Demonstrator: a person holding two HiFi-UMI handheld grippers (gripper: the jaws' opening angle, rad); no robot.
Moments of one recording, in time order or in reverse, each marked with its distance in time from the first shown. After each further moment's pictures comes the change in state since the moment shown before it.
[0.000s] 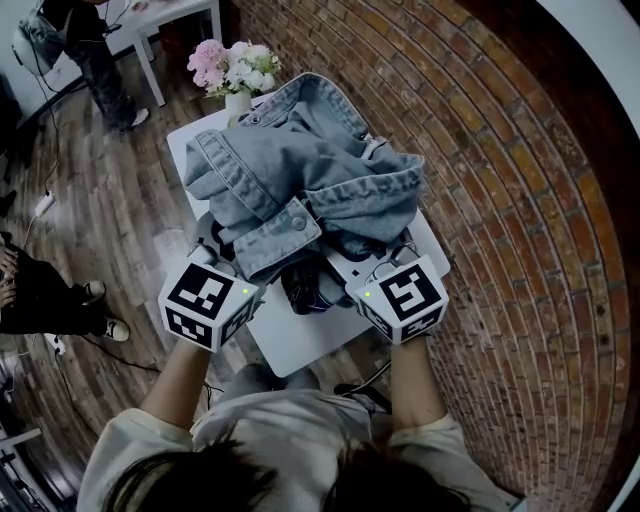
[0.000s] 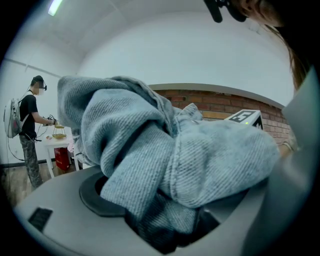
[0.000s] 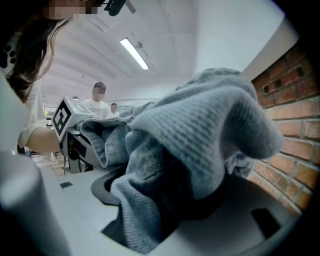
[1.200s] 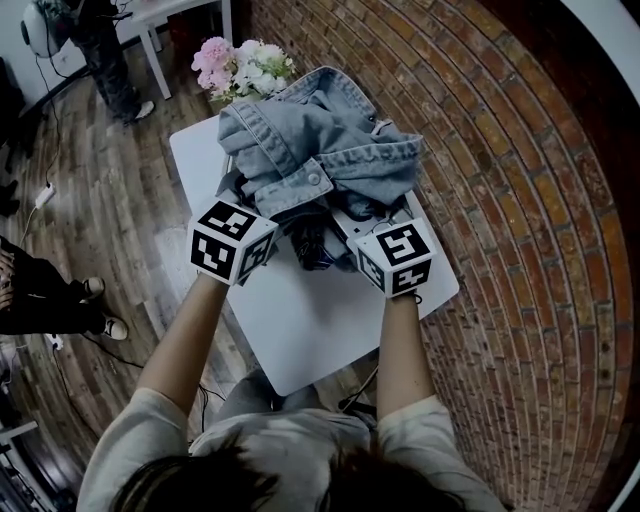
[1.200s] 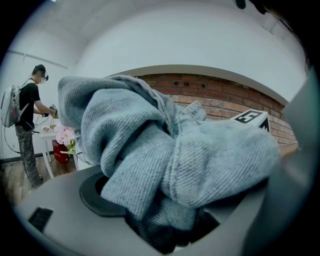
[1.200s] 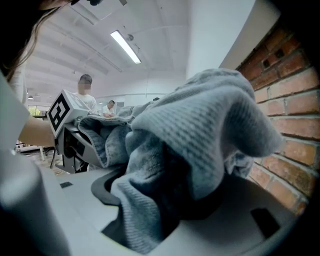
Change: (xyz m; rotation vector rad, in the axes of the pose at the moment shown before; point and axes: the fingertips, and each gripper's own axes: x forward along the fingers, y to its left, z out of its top) left arm 0.092 0.080 -0.029 -0.049 0.073 -0.003; right arm 0.090 -0.076 -0.039 0.014 0.034 -0.066
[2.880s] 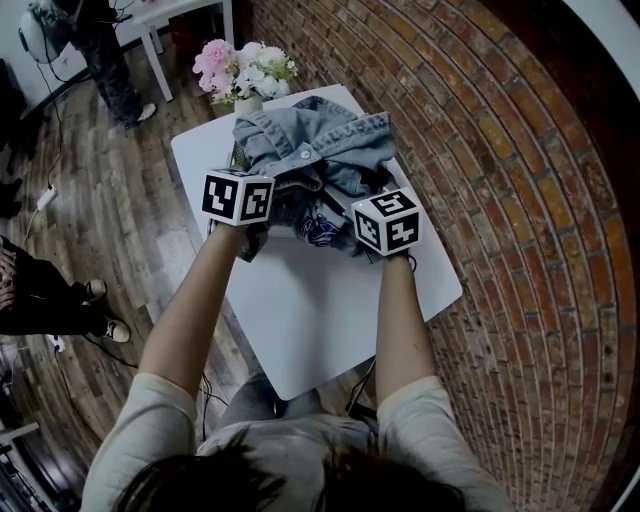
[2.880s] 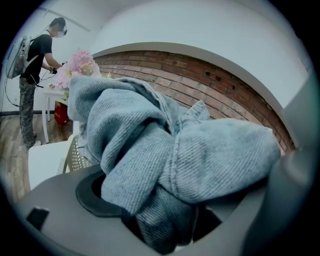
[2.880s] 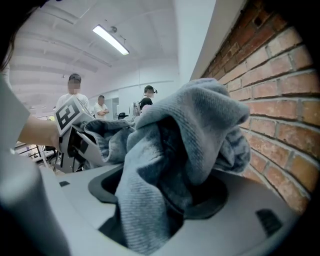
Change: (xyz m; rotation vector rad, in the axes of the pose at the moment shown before) left arm 0.063 0.052 -0.056 -0.313 0.155 -0.055; right arm 0.057 -0.038 -0.052 0.118 0.117 0.030
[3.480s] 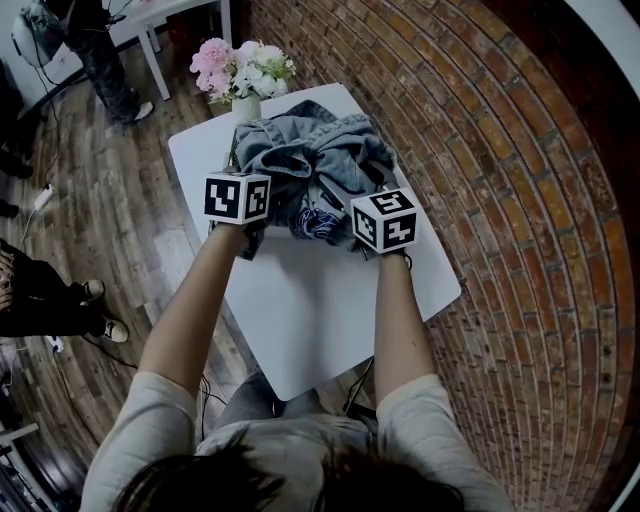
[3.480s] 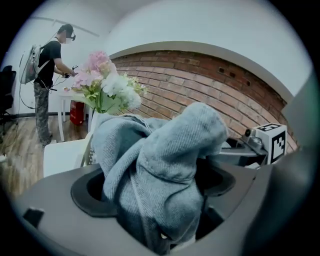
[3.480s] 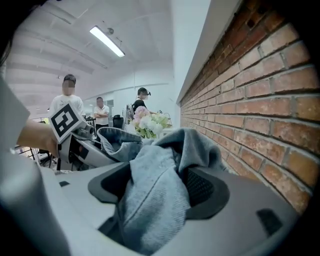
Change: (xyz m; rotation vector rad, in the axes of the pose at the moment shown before) left arm 0.001 0.035 -0.008 -0.038 -0.003 0.160; right arm 0.005 -0.014 -0.001 0.034 -0.029 -0.057
